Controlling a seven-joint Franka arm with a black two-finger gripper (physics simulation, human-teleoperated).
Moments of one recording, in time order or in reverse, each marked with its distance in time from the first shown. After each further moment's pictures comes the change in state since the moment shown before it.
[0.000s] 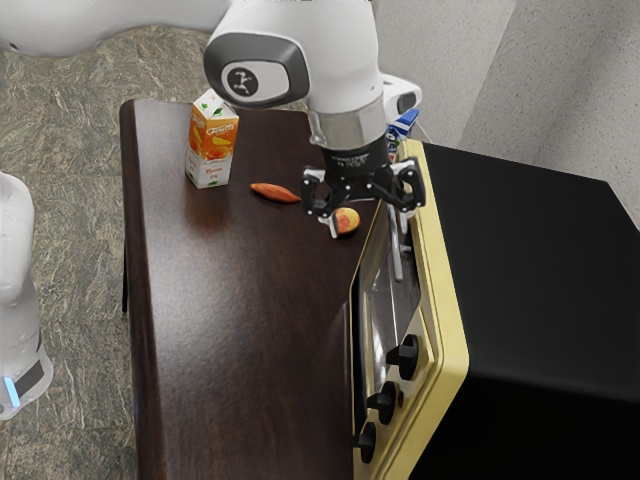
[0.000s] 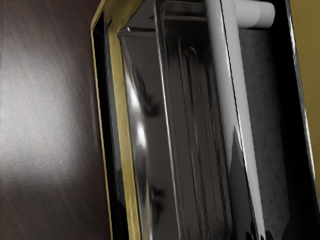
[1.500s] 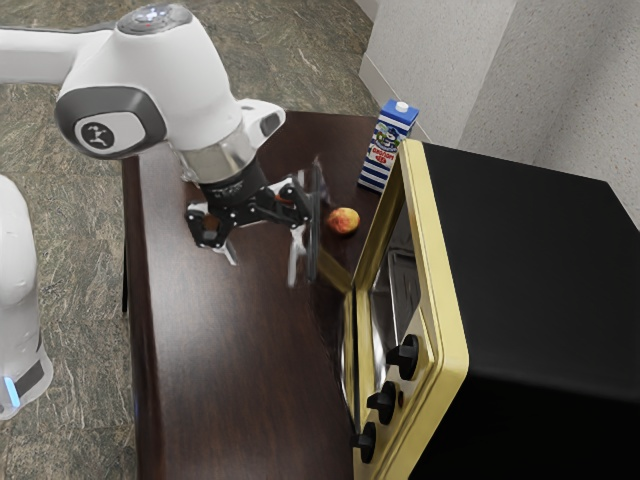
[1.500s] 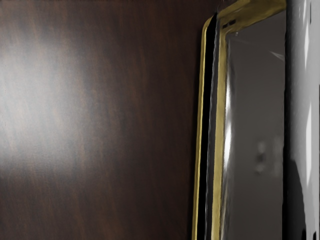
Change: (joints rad) arm 0.152 -0.585 -0.121 -0.487 -0.334 0.058 0.010
